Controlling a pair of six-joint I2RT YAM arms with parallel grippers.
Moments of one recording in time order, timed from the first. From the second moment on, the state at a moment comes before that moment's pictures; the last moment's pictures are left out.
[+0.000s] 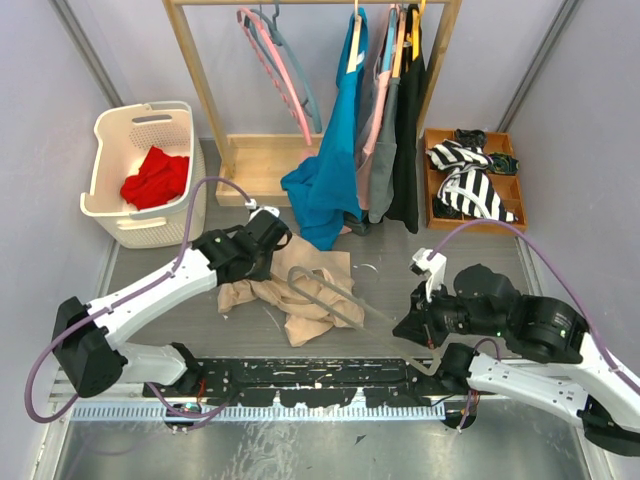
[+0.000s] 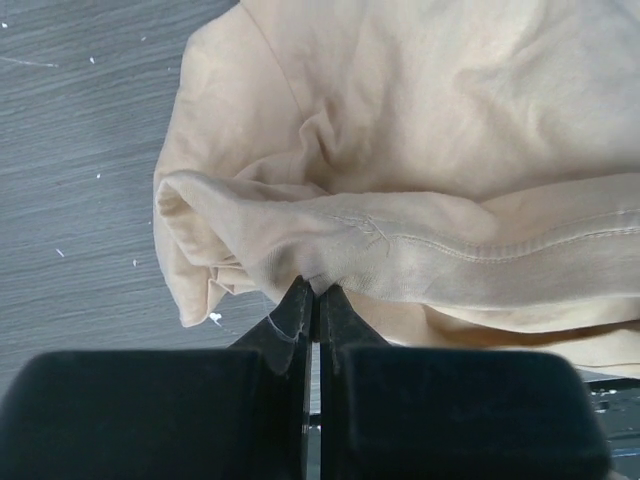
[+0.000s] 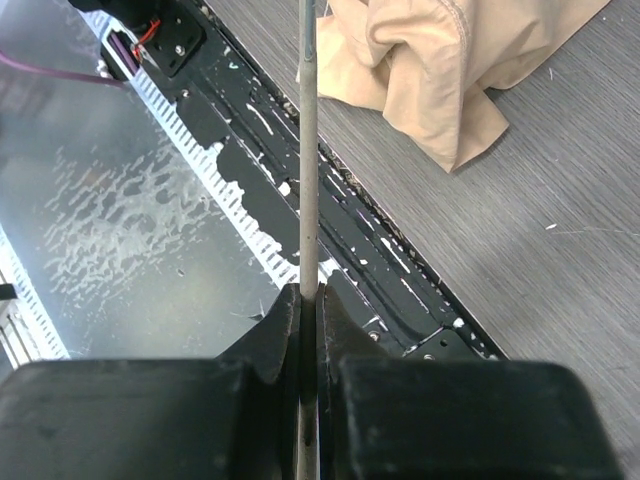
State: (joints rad) left arm -0.82 1.30 1.06 -0.86 -0.37 -0.52; right arm 1.02 0.56 1.05 -1.12 -0.14 0.43
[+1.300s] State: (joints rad) left arm -0.82 1.30 1.31 -0.97 -0.24 -0.48; right arm 1.10 0.89 1.09 -0.94 -0.01 0.30
